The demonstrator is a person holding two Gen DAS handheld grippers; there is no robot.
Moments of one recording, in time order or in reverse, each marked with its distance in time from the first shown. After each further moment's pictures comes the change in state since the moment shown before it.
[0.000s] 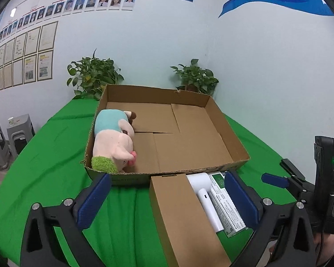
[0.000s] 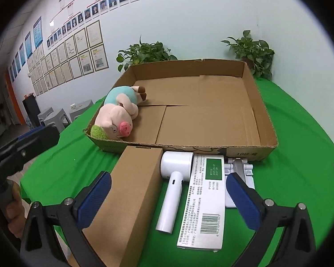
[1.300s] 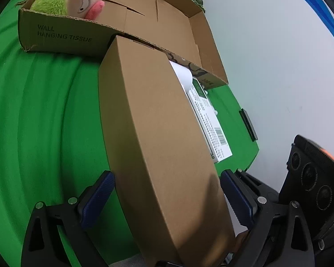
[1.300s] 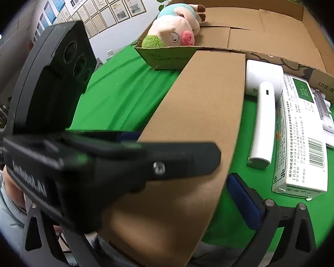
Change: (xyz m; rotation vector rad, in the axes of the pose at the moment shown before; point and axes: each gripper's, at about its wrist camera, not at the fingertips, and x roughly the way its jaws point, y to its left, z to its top) left arm 0.107 0.030 -0.112 -0.283 0.566 -0.435; right arm 0.043 0.069 -0.081 -0.068 0.358 0.253
